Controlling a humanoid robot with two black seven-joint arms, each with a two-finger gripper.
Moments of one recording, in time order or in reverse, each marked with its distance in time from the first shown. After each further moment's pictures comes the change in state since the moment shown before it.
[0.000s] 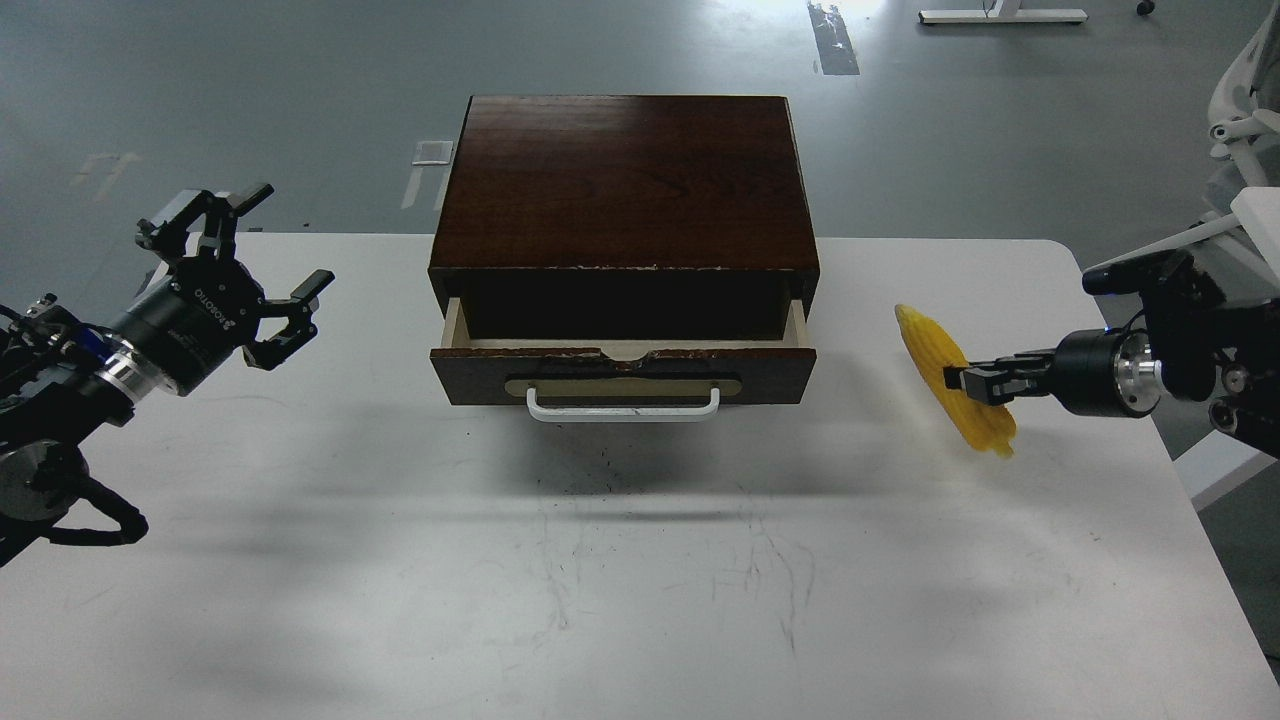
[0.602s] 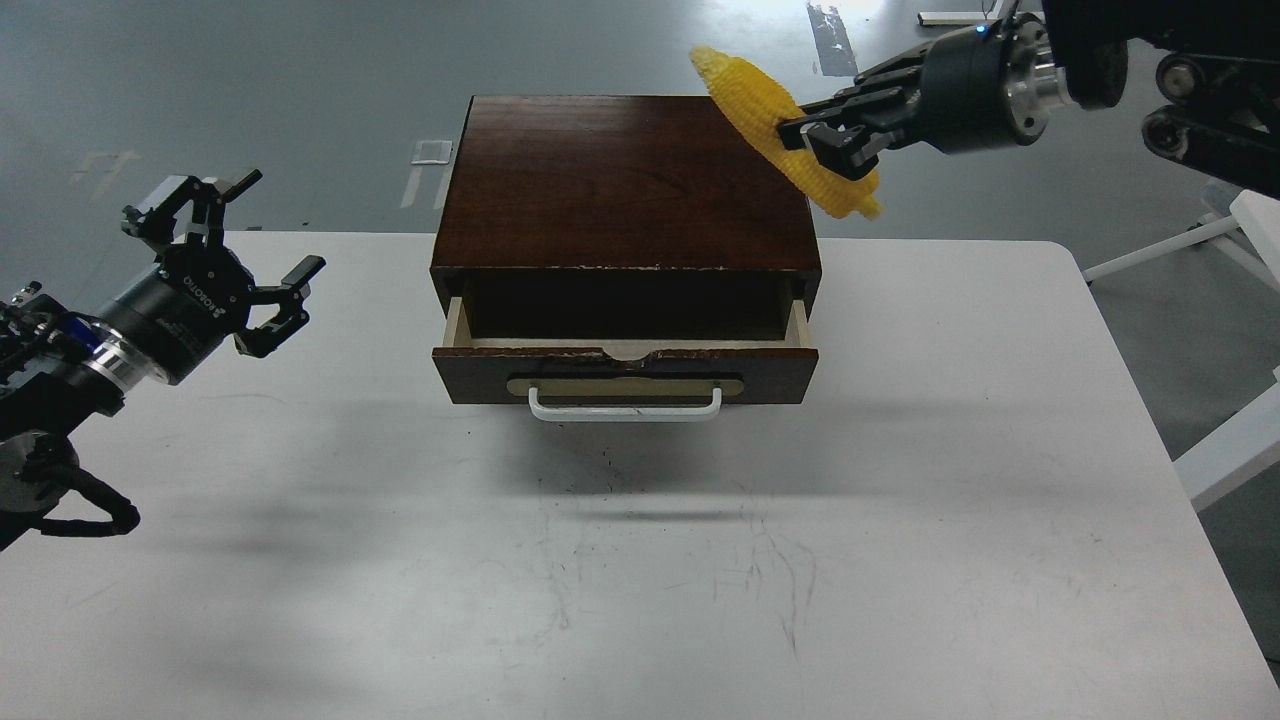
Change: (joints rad) left arm -0.005 0.026 -0.016 -0.011 0.001 0.000 0.000; right arm 0.682 0.240 -0.202 0.205 -0.008 0.011 0.000
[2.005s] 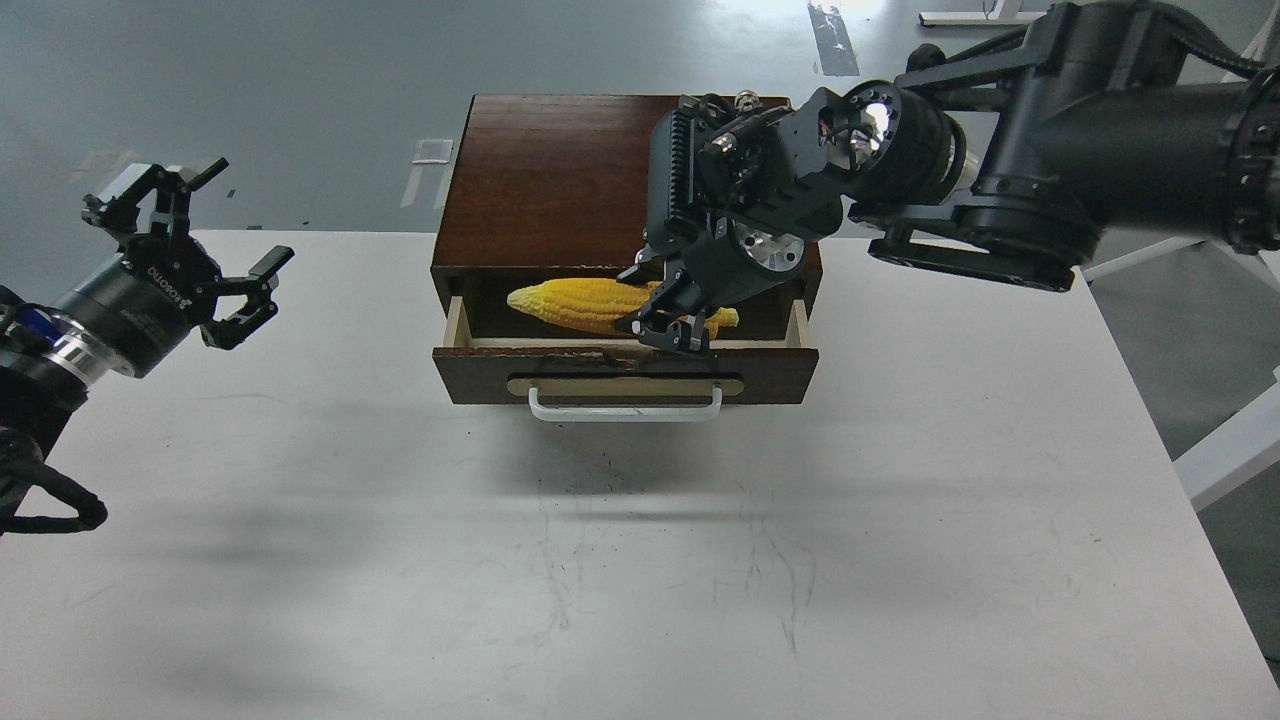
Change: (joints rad) left arm 0.002 0.036 -0.017 -0.003 -0.001 0.000 0.000; right arm -0.033 0.403 -0.193 -0.079 -0.221 -0.157 0.000
